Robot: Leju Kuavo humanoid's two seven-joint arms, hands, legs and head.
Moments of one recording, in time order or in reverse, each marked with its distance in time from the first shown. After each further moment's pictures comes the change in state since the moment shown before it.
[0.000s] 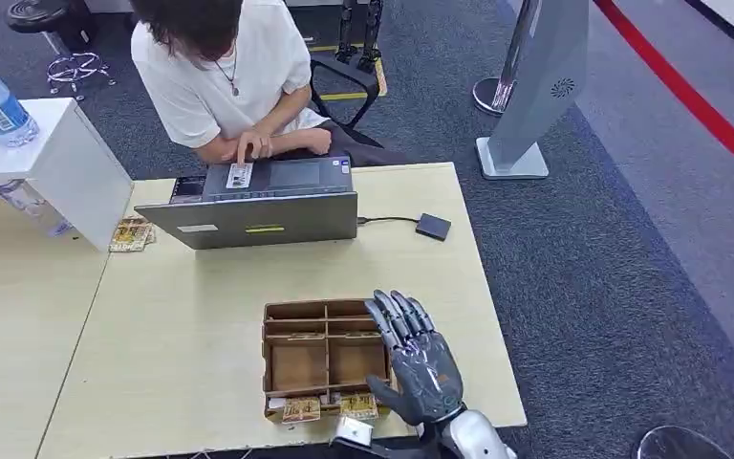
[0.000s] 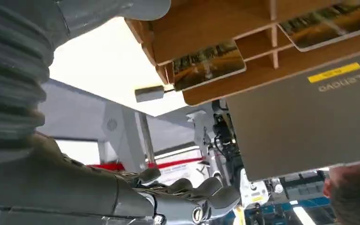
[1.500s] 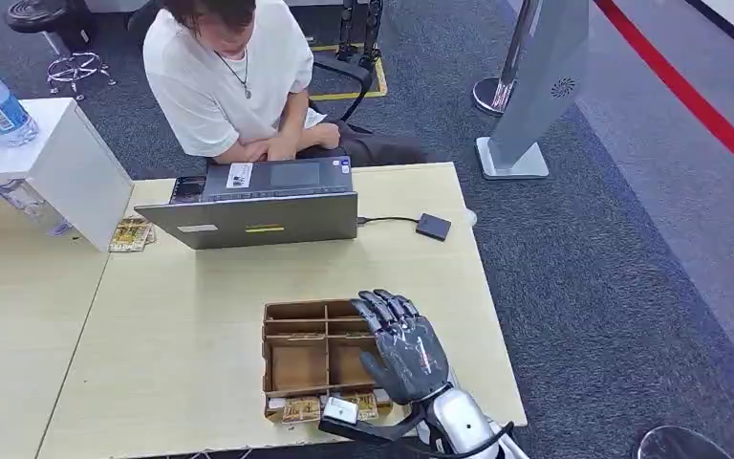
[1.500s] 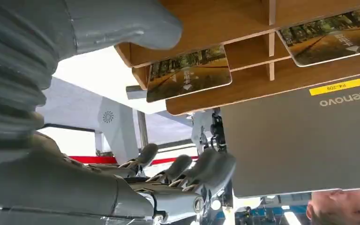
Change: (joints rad) left arm 0.000 0.000 0.000 0.000 -0.005 -0.006 0.000; right arm -0.113 0.001 0.050 0.106 0.002 0.023 0.042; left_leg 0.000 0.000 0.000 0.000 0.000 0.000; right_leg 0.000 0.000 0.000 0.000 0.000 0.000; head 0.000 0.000
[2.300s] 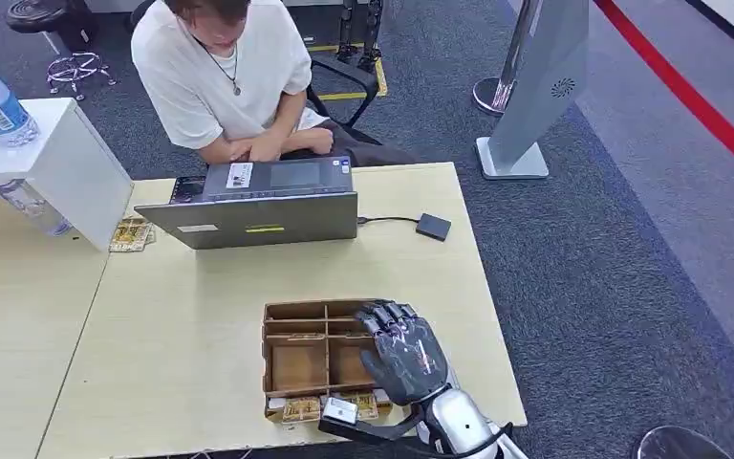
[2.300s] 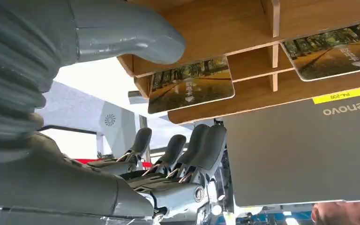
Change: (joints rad) left arm 0.000 0.000 0.000 0.000 -0.002 -0.001 0.002; right arm -0.002 0.000 0.004 0.015 -0.002 0.006 0.008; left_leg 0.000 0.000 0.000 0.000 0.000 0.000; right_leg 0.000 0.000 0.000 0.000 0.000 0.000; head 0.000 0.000
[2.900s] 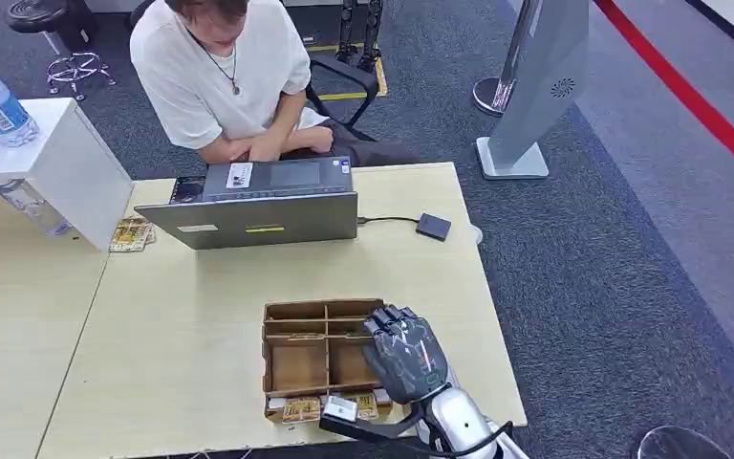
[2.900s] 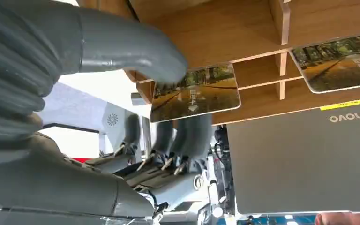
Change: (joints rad) left arm 0.000 0.000 0.000 0.000 -0.007 -0.001 0.000; right arm -0.010 0.000 0.000 0.018 0.011 0.006 0.011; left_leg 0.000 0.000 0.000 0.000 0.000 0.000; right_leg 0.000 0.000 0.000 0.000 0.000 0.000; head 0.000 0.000
